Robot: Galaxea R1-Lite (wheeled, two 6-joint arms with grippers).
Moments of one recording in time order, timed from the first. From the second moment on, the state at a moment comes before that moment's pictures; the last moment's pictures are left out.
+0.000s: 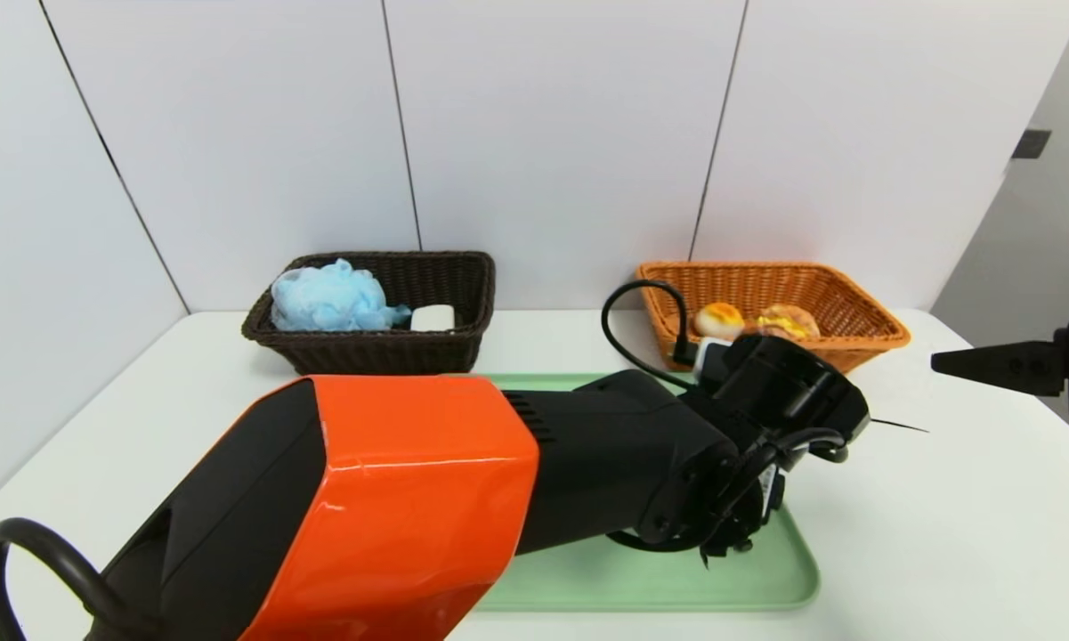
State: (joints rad) left arm -1.07 2.37 -1.98 0.35 0.43 -0.44; right arm 0.21 1.18 -1.06 0.46 -0.09 0.17
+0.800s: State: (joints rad) left arm -1.06 2.41 -1.98 0.35 0.44 -0.44; right arm 0.21 1.18 -1.05 0.46 -0.09 0.17
